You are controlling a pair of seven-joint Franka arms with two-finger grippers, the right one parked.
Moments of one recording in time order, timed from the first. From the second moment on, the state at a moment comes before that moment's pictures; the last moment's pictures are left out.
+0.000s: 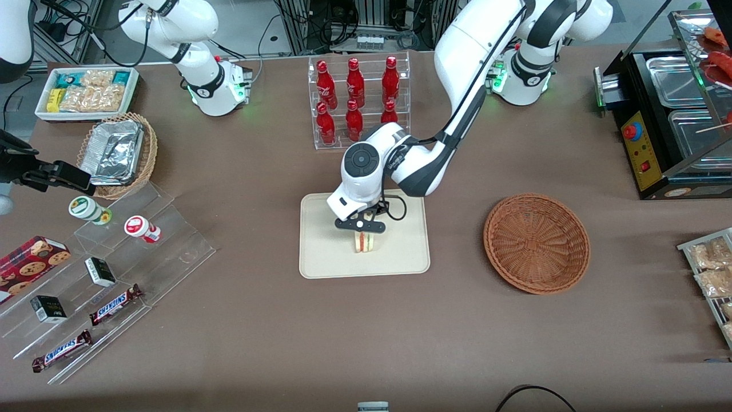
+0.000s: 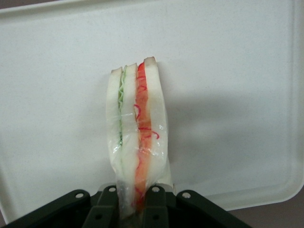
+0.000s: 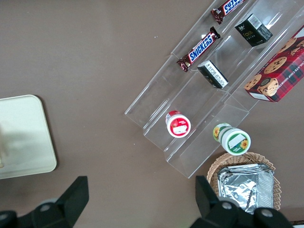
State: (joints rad) arm -0.79 0.76 -0.05 -1.43 -0.04 2.18 -0.69
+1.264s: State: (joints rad) arm -0.74 0.55 0.02 -1.37 -0.04 1.99 -0.69
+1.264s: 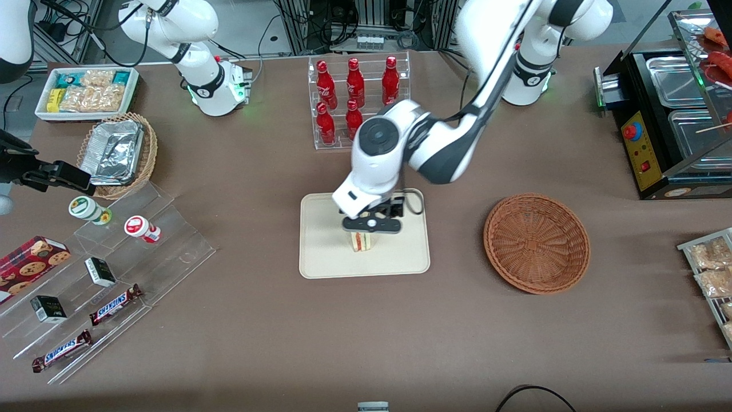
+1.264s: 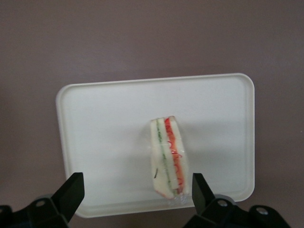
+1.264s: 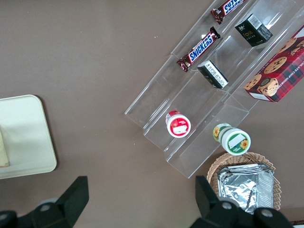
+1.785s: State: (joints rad) arm -0.55 0.28 0.03 -1.37 -0.04 1.68 -0.69
